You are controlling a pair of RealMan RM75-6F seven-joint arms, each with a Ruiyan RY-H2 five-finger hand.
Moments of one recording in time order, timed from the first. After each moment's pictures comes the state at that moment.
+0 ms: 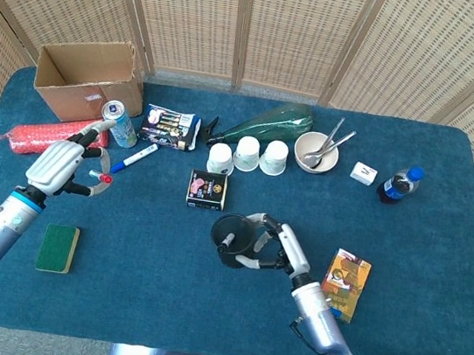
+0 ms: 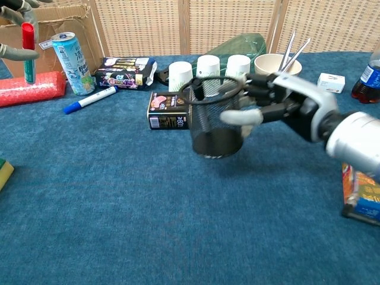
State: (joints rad) left arm -0.58 -1.18 -0.17 -1.53 1.39 1.07 -0.31; right arm 0.53 -1.72 0.24 -1.51 -1.33 1.02 0.63
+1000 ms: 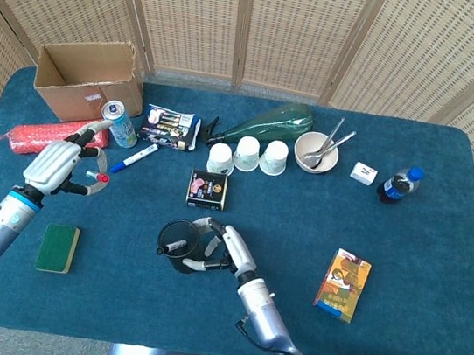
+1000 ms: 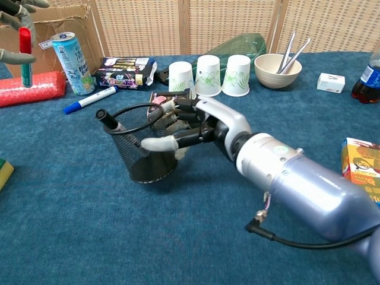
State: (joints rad) left arm -0.58 -1.19 -0.16 -1.50 1.39 1.07 -0.33; right arm 0.66 -1.99 0.31 -1.42 -1.16 0.96 0.37
